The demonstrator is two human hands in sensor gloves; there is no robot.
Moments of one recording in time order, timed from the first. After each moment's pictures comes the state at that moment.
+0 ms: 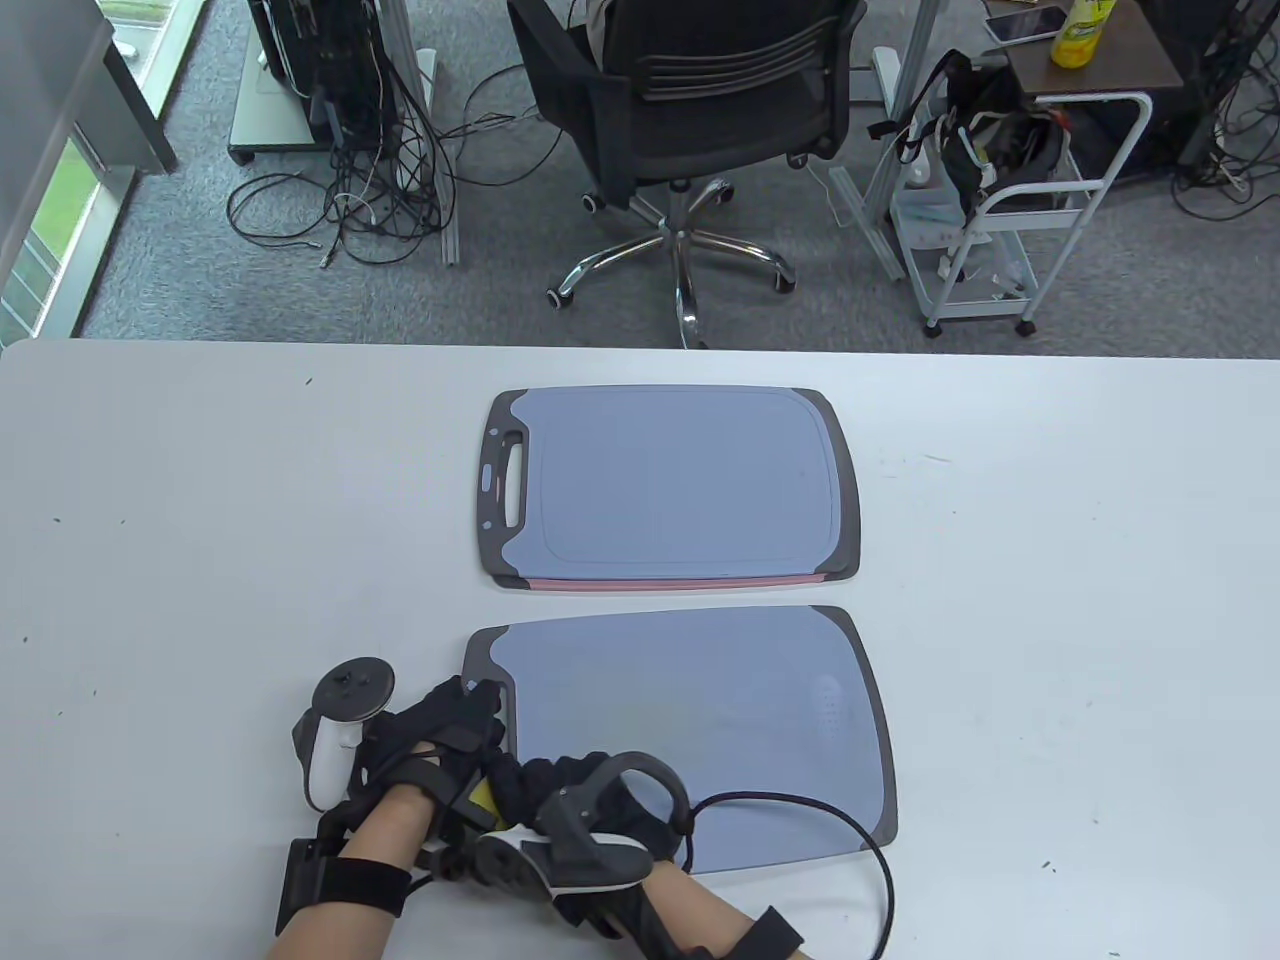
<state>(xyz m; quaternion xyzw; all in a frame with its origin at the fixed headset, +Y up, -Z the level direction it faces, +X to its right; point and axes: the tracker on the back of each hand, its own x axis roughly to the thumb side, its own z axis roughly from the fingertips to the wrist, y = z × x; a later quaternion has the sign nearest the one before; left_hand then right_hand) -0.244 -0.831 -0.205 -0.28 0.14 0.55 0.77 -0.074 -0.765 -0.133 -0.38 0.00 -0.92 0.07</state>
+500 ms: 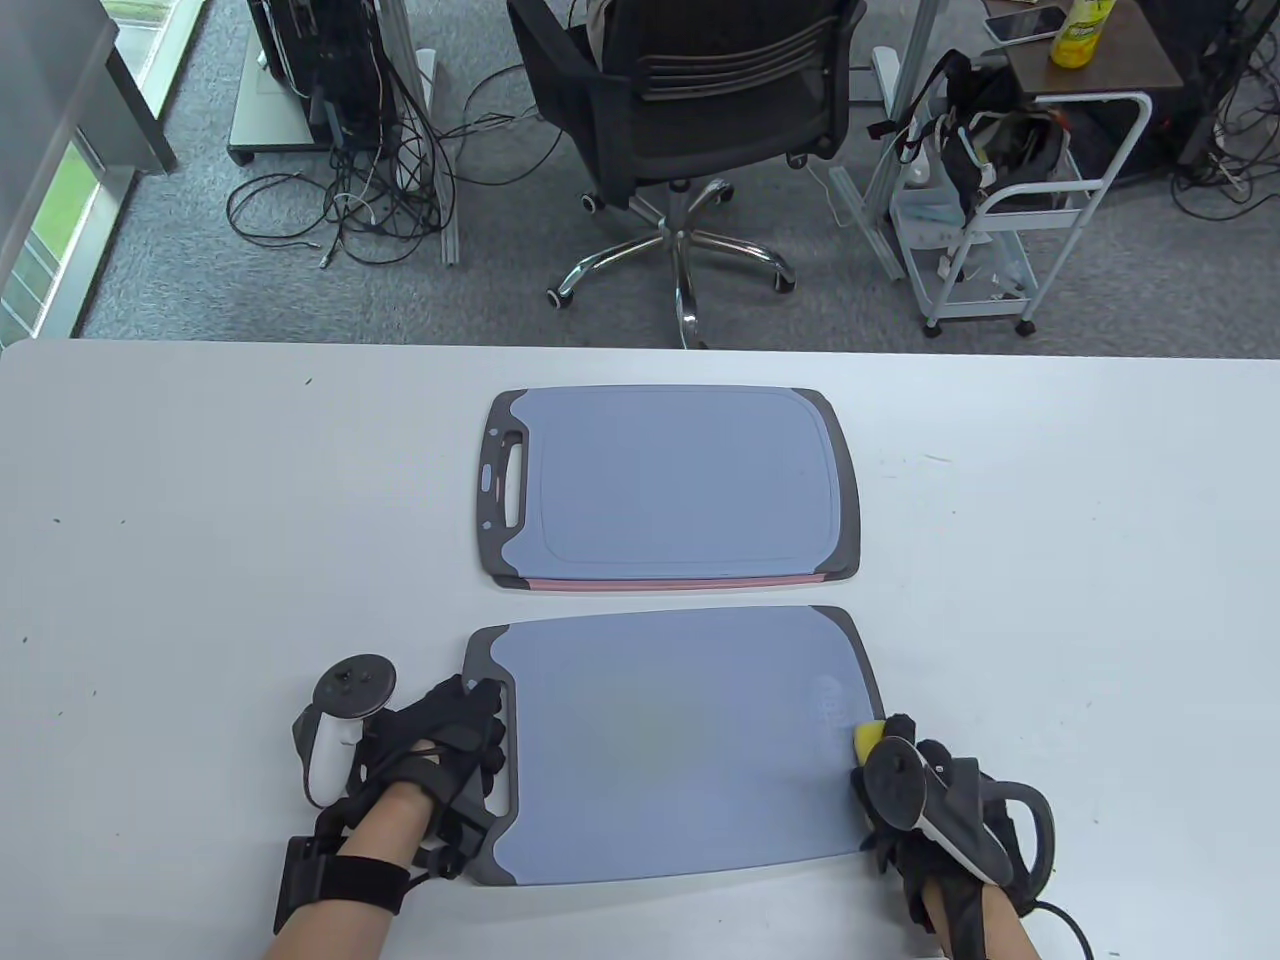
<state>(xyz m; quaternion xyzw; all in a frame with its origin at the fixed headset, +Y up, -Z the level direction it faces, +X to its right) -0.244 -0.830 -0.207 -0.28 0.14 0.54 0.78 0.220 -0.778 -0.163 0.01 -0.07 -1.00 0.03</state>
